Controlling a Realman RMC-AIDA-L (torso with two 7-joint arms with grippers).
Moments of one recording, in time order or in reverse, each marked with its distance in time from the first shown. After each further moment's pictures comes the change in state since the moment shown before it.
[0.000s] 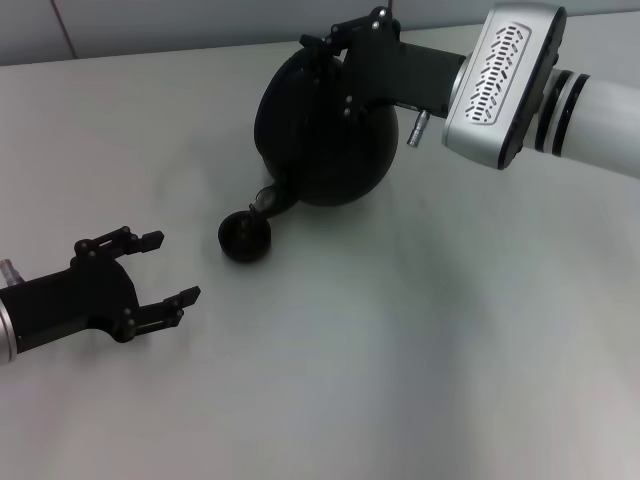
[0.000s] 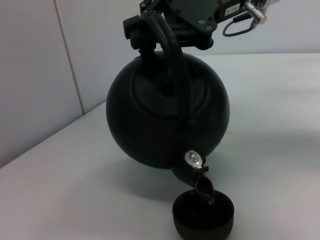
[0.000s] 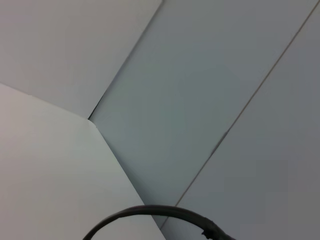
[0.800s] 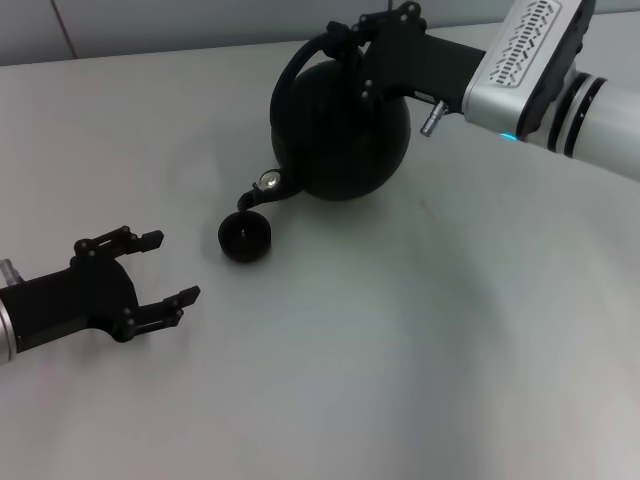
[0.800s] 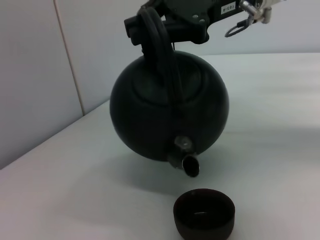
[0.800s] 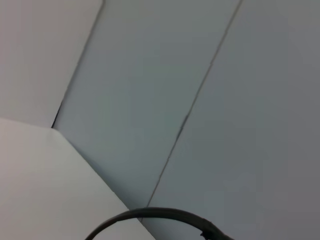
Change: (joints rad) left arm 0.001 0.000 -0.001 0.003 0.000 0.000 0.003; right arm -0.014 -0.006 0.017 0.034 0.082 0.028 0.128
